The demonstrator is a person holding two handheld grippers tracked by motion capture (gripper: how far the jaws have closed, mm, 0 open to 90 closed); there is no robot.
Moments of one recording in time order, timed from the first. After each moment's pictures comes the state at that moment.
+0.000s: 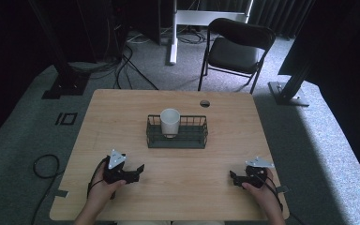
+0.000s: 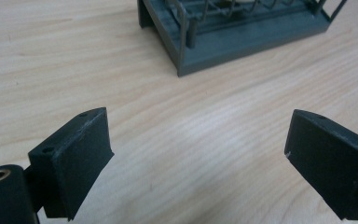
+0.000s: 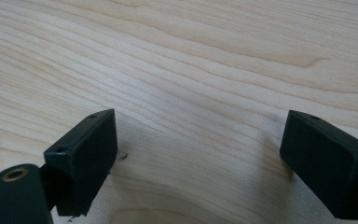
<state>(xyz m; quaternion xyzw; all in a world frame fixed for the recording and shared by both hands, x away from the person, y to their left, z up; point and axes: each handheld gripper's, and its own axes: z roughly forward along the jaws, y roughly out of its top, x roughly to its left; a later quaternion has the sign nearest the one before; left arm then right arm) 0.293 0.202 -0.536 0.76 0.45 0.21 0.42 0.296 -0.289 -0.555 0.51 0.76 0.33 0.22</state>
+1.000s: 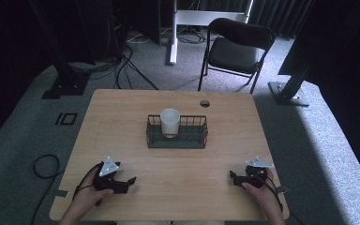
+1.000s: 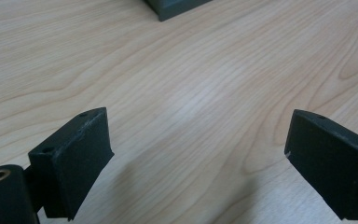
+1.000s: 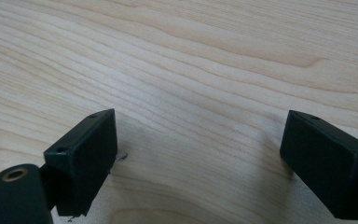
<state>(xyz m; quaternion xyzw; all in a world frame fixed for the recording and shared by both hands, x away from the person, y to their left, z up) 0.278 0.237 -0.545 0.81 0.39 0.17 0.40 0.296 -0.289 -0.555 0.51 0.76 0.33 0.22</state>
